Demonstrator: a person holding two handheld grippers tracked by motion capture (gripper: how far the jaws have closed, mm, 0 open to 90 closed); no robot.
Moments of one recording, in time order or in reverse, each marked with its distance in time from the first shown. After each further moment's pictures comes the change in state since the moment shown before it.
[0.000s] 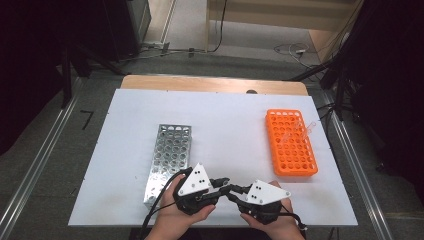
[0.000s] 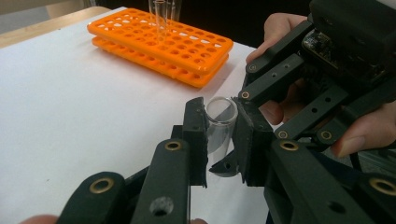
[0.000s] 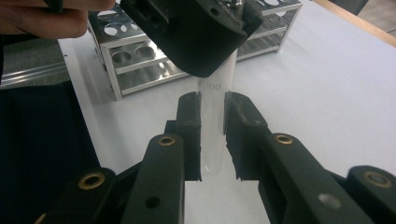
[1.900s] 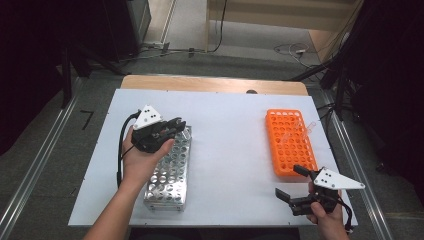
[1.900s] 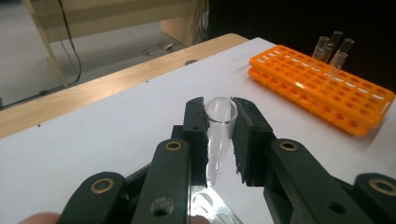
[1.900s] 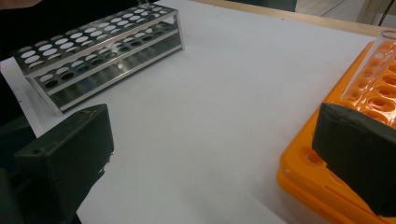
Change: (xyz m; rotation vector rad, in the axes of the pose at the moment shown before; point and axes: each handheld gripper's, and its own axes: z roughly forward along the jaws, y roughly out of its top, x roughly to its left) left arm 0.137 0.038 -0.052 -0.052 0.361 -0.106; right arm -0.084 -0.066 -0.084 -0.140 -0.101 0.314
